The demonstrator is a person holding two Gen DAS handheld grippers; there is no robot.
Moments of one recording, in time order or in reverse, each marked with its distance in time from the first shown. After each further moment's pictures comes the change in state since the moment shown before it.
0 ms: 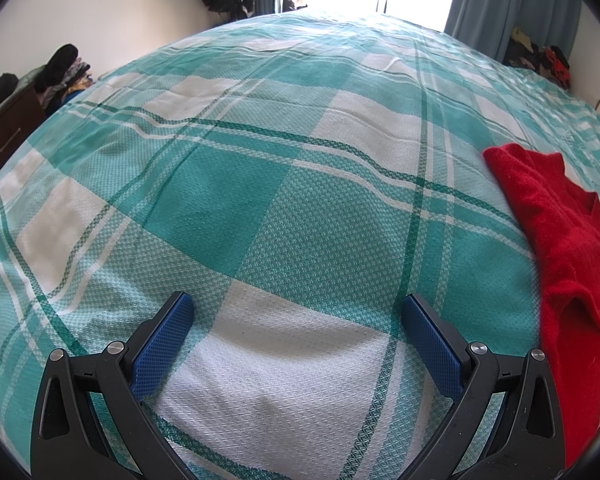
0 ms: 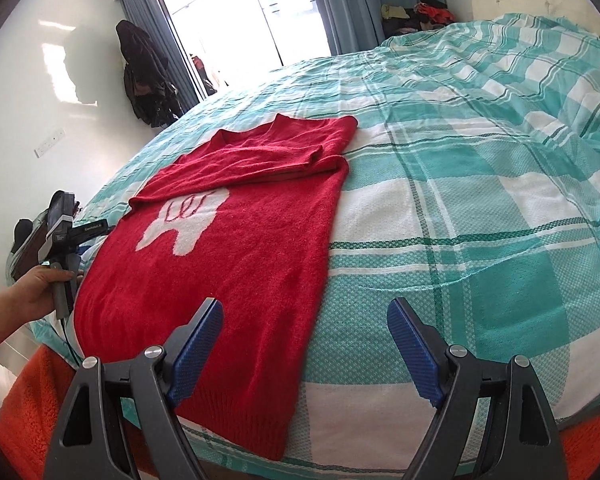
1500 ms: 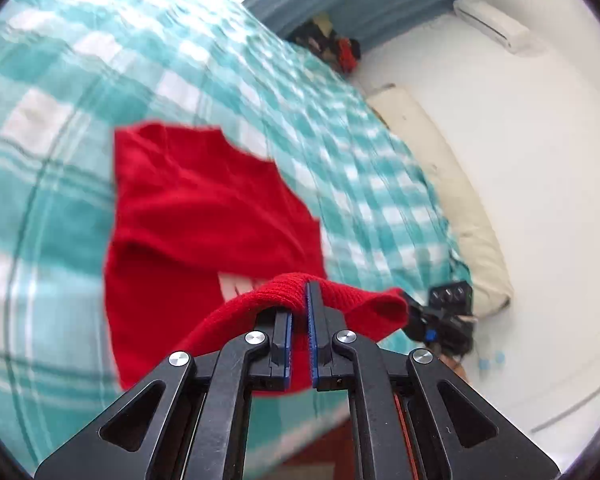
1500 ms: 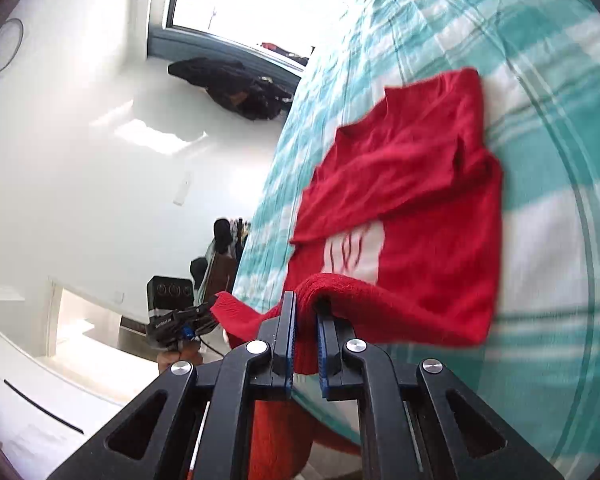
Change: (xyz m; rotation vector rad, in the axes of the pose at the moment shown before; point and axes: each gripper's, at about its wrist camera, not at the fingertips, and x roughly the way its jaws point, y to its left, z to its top) left arm -0.124 -0.100 0.045 -0.029 0.172 -0.935; right arm 0.071 -0.014 0.125 0.363 0.206 0.682
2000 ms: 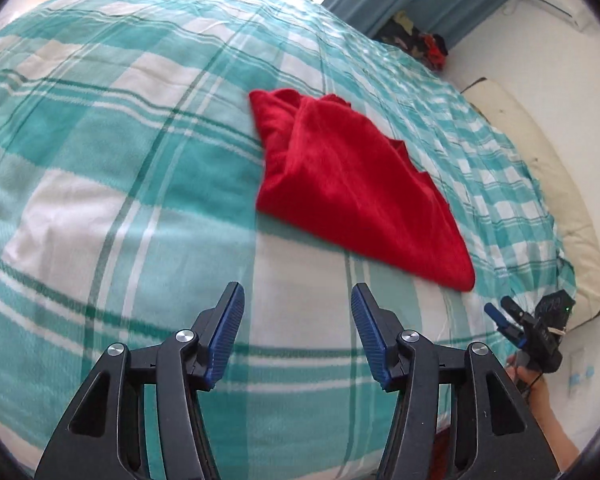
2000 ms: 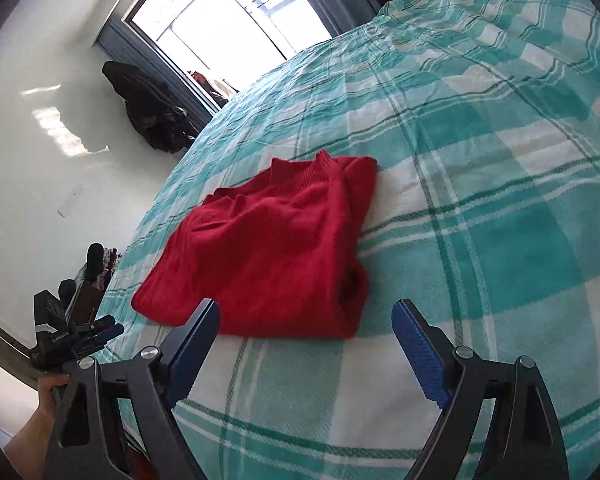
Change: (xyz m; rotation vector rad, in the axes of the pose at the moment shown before) left arm -0.015 0.070 -0.090 0.013 0.041 0.332; right arm -0.015 -0.040 -0.006 -0.168 -0.156 -0.479
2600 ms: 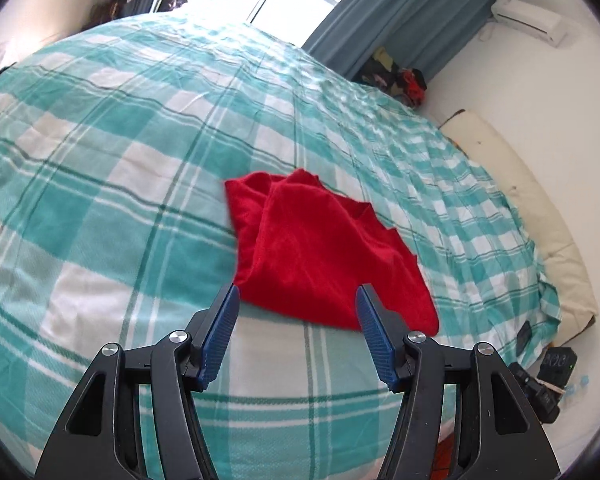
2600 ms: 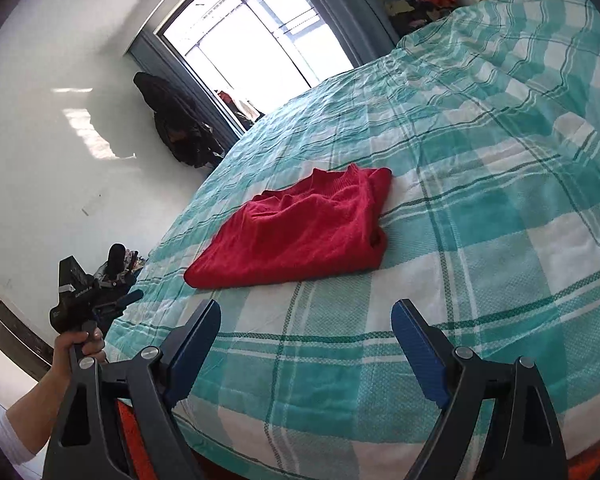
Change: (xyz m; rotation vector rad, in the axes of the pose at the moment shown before) left arm -0.048 -0.027 0.075 0.042 -0.163 -0.034; right arm -0.092 0.047 -0.035 -0.077 -0.095 0.055
